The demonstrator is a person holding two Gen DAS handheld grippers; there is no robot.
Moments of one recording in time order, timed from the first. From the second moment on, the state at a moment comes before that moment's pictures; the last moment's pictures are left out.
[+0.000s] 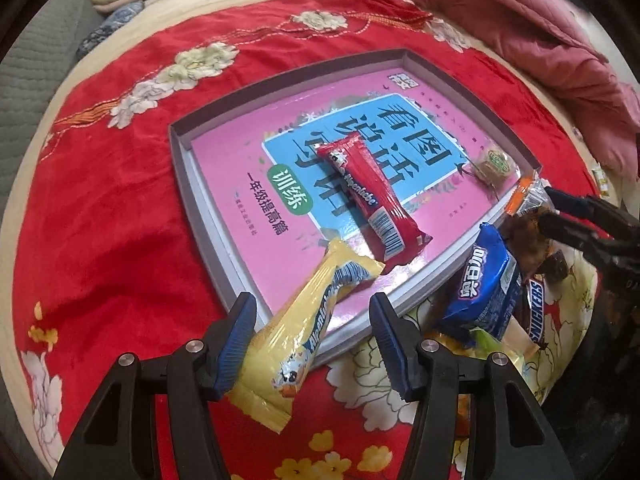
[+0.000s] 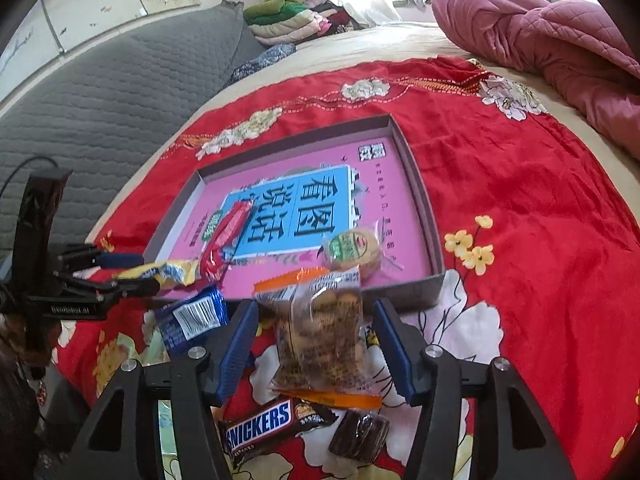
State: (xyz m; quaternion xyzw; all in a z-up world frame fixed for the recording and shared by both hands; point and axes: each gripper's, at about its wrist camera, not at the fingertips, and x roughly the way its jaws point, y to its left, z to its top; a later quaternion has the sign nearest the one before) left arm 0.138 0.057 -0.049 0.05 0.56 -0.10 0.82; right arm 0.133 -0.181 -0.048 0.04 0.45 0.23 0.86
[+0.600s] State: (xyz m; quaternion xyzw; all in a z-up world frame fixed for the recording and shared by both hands) left arm 0.150 0.067 -0.066 0.00 0.58 -0.12 0.81; right arm 0.130 -0.168 -0.064 0.00 0.47 0.23 0.85
